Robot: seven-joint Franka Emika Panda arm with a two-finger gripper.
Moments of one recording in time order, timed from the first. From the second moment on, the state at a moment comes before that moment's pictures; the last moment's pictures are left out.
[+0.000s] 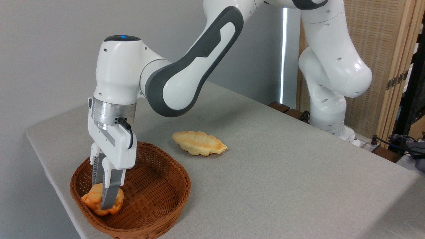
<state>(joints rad) -0.26 0.30 0.11 -1.81 0.09 2.56 0.60</state>
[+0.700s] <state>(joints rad) -0.25 0.14 0.11 -1.81 -0.01 2.22 0.60</state>
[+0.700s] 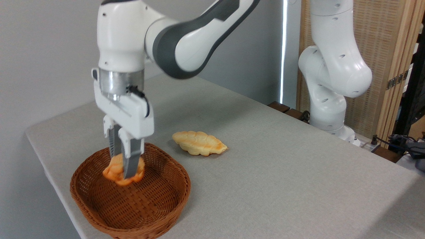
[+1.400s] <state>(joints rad) -0.24 -0.06 0.14 -1.97 -0.07 1.85 0.64</state>
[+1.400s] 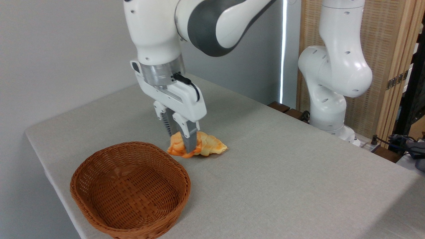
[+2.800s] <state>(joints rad) -0.24 -0.08 0.14 -2.03 -0.07 1.77 0.66</state>
